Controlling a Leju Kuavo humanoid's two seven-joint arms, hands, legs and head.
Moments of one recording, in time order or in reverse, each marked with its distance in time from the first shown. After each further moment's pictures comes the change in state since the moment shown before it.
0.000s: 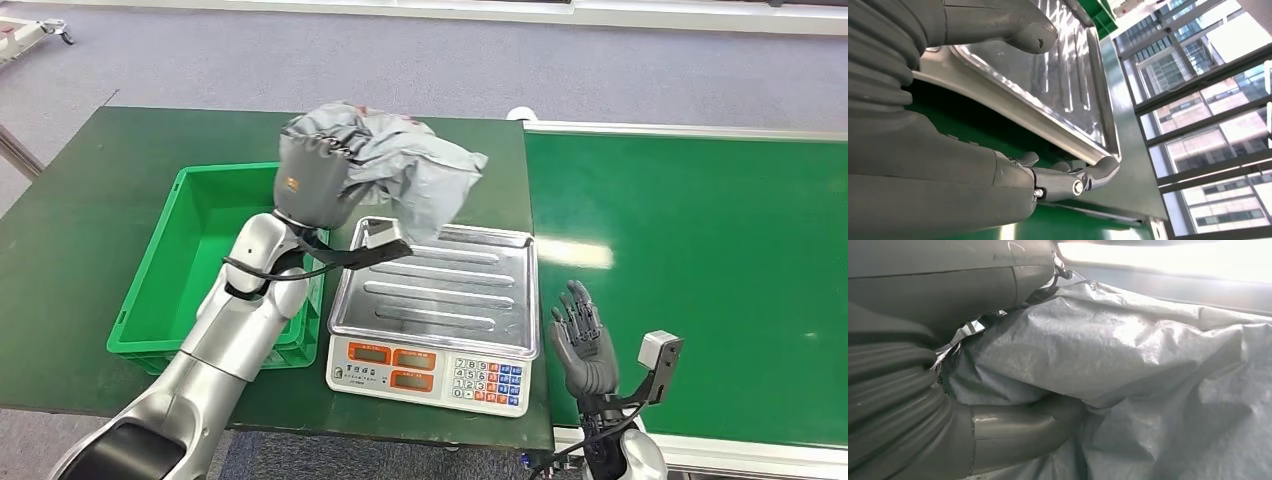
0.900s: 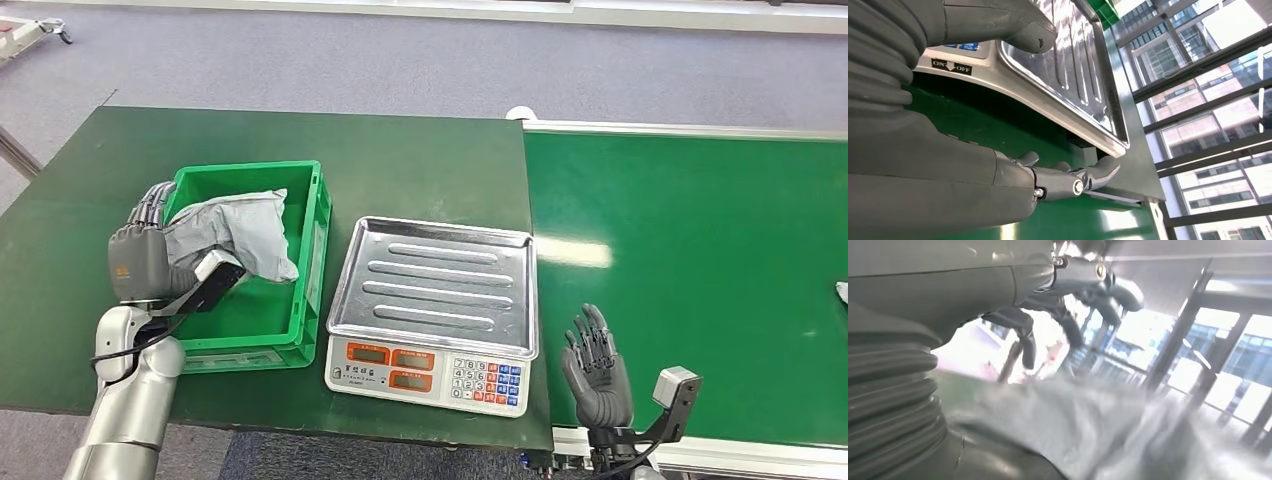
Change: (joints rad) left arm 0.330 0.126 0.519 -0.077 0.176 0.021 -0.119; right arm 0.136 0.018 -0.027 -0.141 0.019 -0.010 -0.022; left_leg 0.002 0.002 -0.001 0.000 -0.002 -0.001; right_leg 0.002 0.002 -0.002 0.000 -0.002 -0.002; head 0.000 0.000
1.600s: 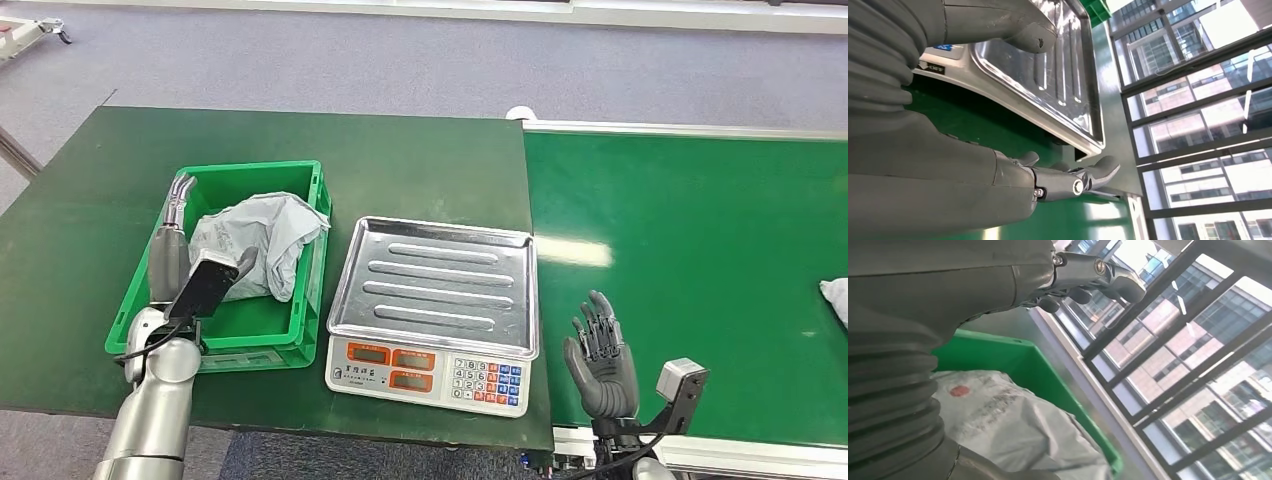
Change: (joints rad) left arm 0.046 -0.107 -0.018 -0.151 0.302 -0.271 -0.053; right arm -0.005 0.006 0.005 -0.075 0.047 -0.040 0.002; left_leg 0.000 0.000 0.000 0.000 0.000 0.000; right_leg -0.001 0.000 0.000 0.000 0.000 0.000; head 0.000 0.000
